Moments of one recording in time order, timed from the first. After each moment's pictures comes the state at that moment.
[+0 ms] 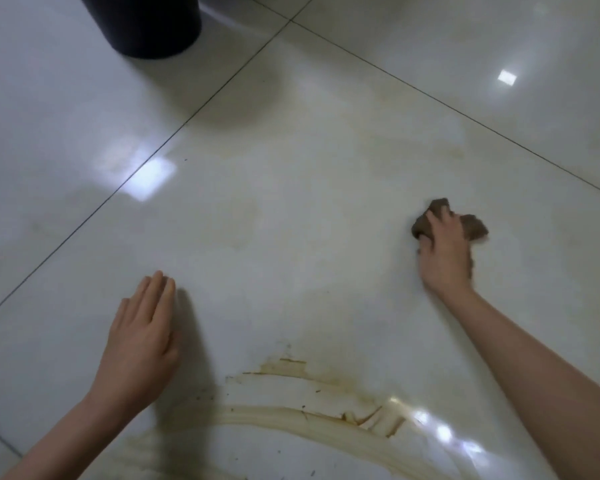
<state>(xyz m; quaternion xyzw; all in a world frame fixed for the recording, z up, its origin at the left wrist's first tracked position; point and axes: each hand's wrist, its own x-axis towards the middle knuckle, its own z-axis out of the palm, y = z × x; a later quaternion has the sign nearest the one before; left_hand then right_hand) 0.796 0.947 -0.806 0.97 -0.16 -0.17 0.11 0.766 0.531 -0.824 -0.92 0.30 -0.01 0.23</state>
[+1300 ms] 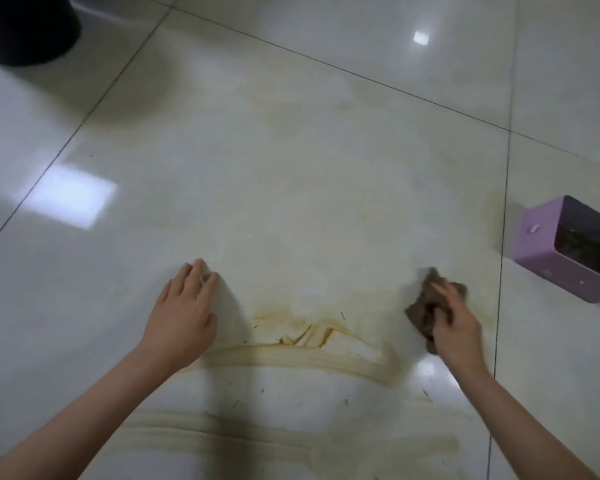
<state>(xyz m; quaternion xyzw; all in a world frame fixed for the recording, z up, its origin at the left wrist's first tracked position) 0.746 0.852 -0.795 0.91 -0.34 -0.24 0.00 0.507 0.554 -0.799 -0.80 0.50 -0.06 0.32</state>
